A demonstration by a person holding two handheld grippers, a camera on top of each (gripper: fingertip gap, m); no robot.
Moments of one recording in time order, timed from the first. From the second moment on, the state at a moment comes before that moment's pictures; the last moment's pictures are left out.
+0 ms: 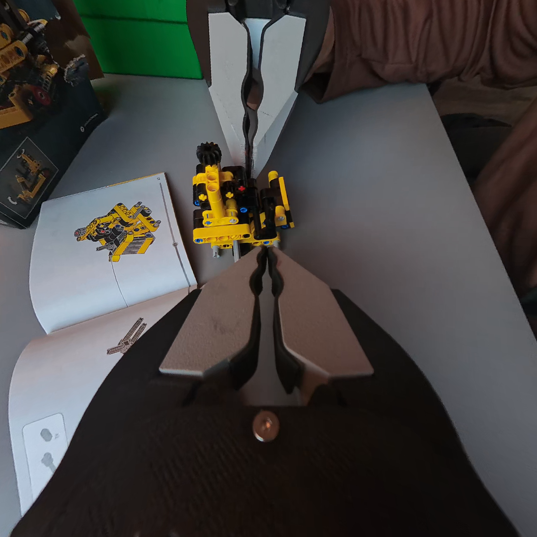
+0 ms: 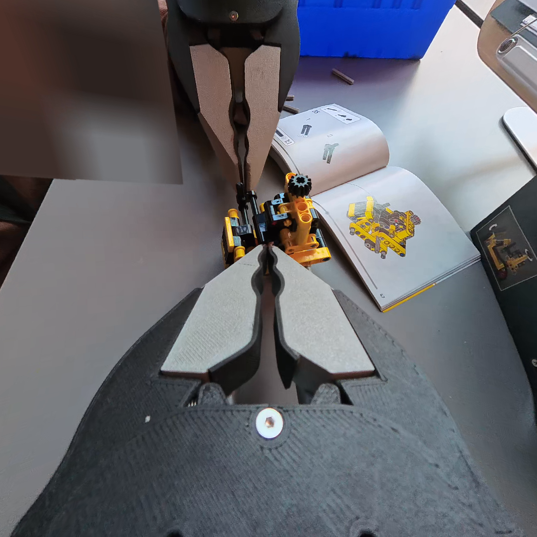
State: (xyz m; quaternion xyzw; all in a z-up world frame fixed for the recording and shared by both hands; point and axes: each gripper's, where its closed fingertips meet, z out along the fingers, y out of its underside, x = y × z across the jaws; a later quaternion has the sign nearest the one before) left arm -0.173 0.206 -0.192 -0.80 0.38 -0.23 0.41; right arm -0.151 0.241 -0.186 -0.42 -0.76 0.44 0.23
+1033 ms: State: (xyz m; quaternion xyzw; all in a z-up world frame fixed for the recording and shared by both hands) left arm -0.181 0.227 -0.170 -0.79 0.35 -0.22 0.45; right arm -0.156 0.201 -0.200 -0.37 -0.81 0.40 0.22
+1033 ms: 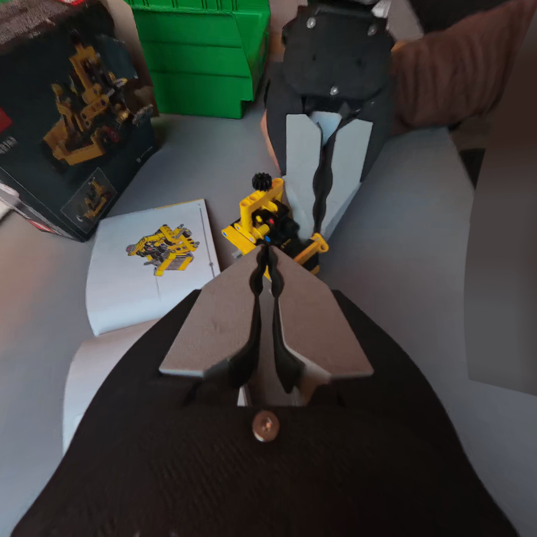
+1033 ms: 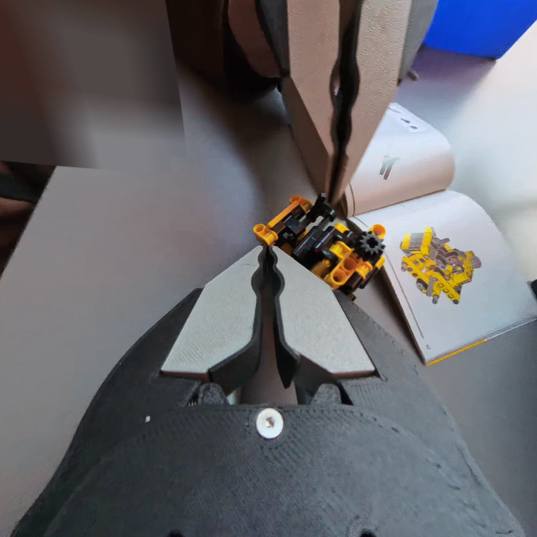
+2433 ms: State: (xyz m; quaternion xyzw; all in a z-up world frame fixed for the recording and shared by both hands) left arm -0.180 0.227 -0.186 -0.81 0.33 -0.27 0.41; right arm -0.137 0.234 -0.186 -0.49 -0.73 0.38 0.30
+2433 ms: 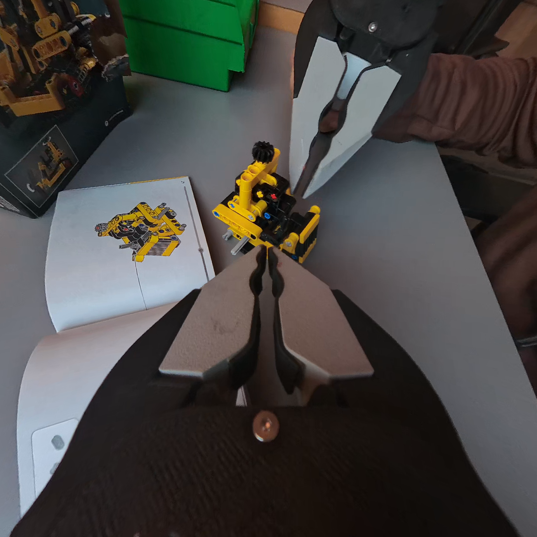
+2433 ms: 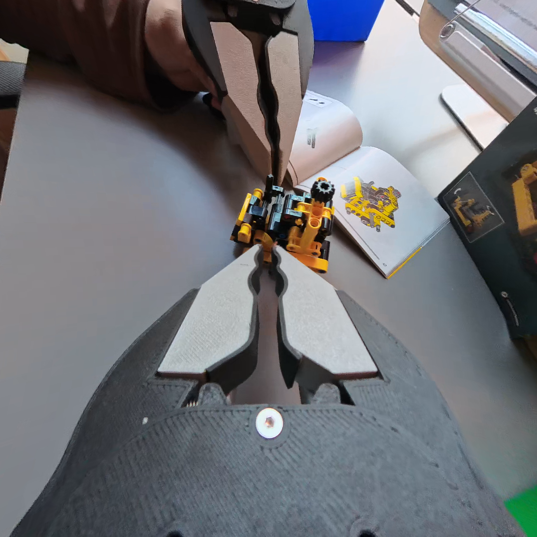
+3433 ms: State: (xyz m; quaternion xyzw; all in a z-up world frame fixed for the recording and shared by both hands) left arm -0.169 0.220 -0.185 -0.79 0.35 -0.31 0.39; right arm -0.146 0.236 -0.184 -0.48 -0.72 0.38 0.32
